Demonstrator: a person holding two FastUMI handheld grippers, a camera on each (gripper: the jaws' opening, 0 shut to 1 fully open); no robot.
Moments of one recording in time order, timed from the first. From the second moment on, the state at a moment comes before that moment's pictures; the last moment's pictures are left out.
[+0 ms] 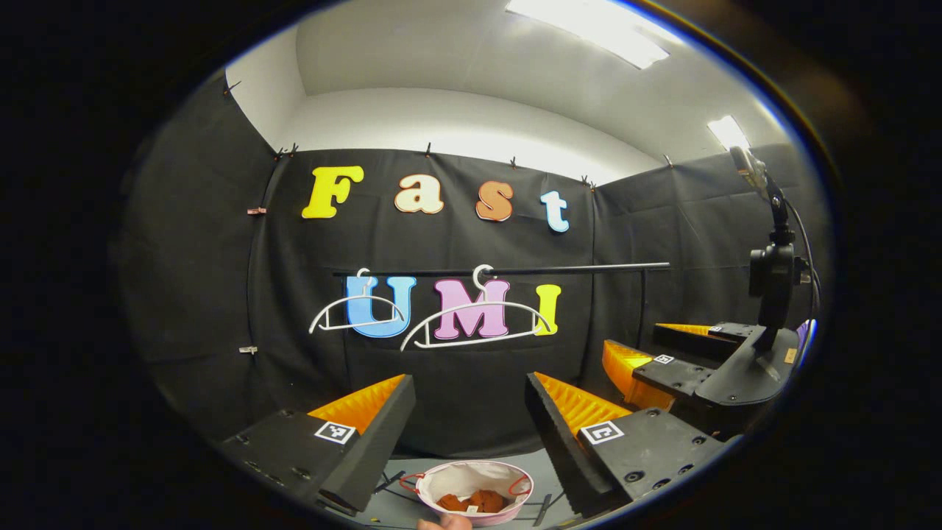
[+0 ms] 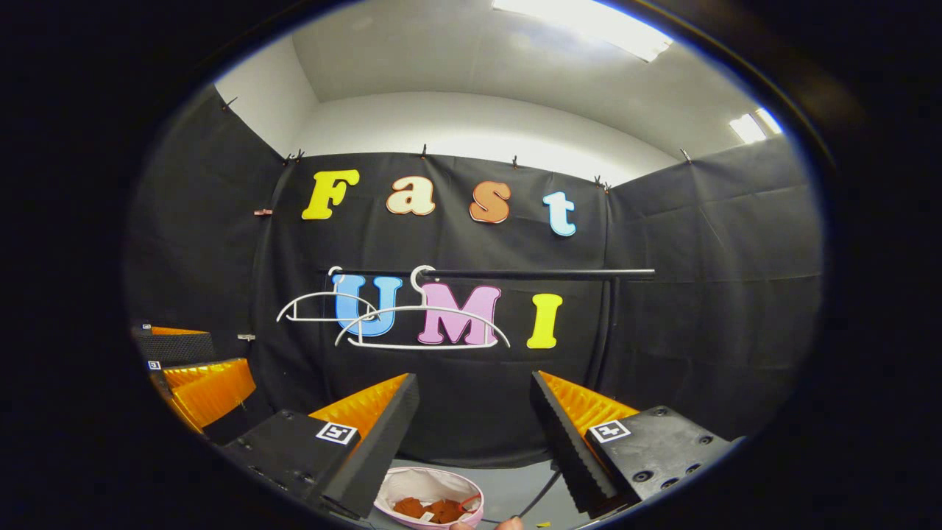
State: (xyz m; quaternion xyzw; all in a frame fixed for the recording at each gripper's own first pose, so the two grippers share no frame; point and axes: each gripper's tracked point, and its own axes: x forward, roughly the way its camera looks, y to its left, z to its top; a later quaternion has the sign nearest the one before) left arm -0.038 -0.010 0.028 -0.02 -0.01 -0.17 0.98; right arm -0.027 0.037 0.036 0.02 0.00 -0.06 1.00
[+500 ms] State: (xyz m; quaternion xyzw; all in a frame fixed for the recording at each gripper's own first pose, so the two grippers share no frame) left arm -0.044 -0.013 0.032 -0.03 -0.01 -0.17 0.98; right arm -0.031 0.041 0.045 0.01 -0.01 -0.05 1.00
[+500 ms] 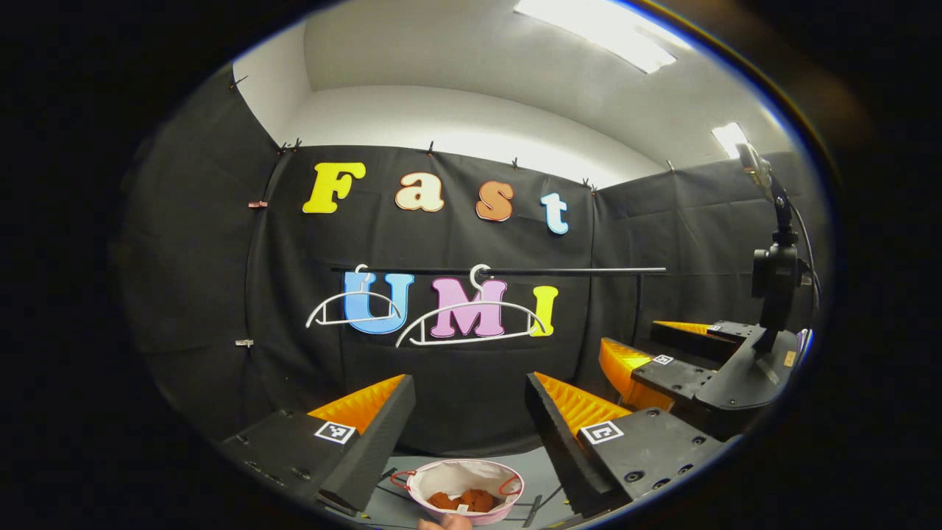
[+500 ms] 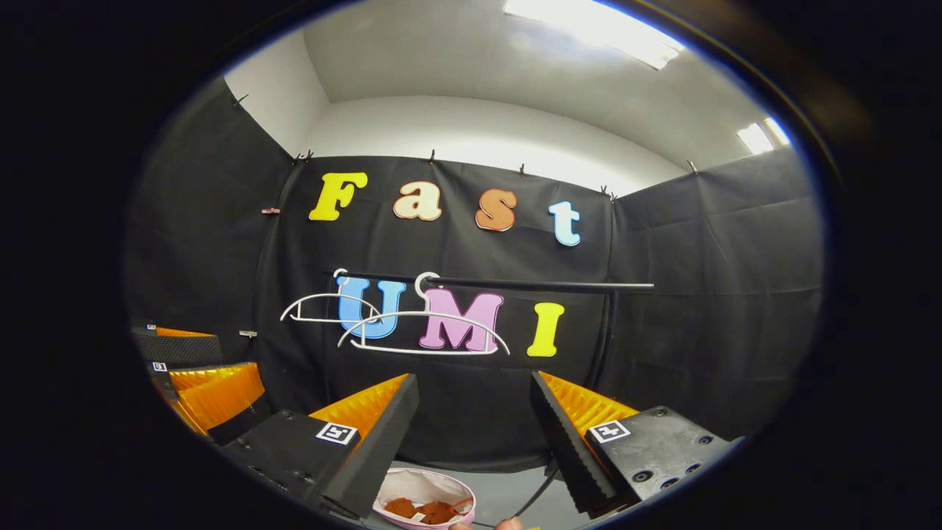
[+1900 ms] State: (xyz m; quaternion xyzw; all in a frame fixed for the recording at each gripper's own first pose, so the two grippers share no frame) left arm -0.021 -0.023 0.031 -0.03 -0.01 -0.17 0.98; right arm -0.016 0.029 0.041 0.00 -0.02 -0.06 1.00
